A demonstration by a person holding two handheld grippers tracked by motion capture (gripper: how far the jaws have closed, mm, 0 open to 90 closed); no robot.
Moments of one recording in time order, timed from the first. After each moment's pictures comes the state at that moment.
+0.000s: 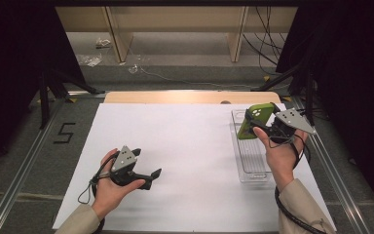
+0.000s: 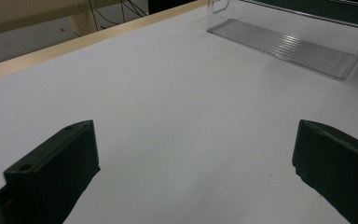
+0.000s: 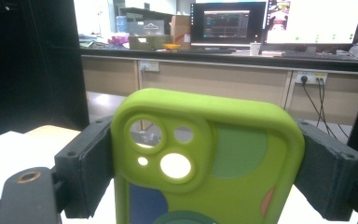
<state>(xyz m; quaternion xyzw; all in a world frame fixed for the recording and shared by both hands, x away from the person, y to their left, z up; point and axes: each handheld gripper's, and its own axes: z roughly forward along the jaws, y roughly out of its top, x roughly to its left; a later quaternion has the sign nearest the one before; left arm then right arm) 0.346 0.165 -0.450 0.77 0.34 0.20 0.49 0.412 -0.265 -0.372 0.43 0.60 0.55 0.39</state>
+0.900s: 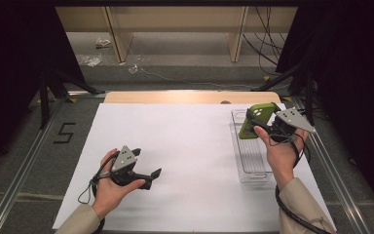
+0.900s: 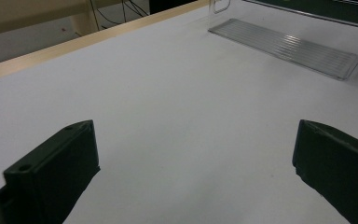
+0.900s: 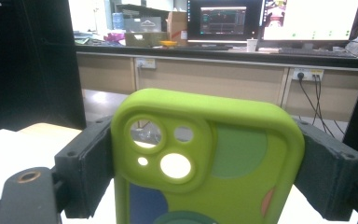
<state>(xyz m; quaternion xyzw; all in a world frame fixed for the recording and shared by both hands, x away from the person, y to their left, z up) 0.347 0.166 -0.451 0.77 0.34 0.20 0.49 0.418 -0.269 -0.376 0.43 0.61 0.54 0.39</state>
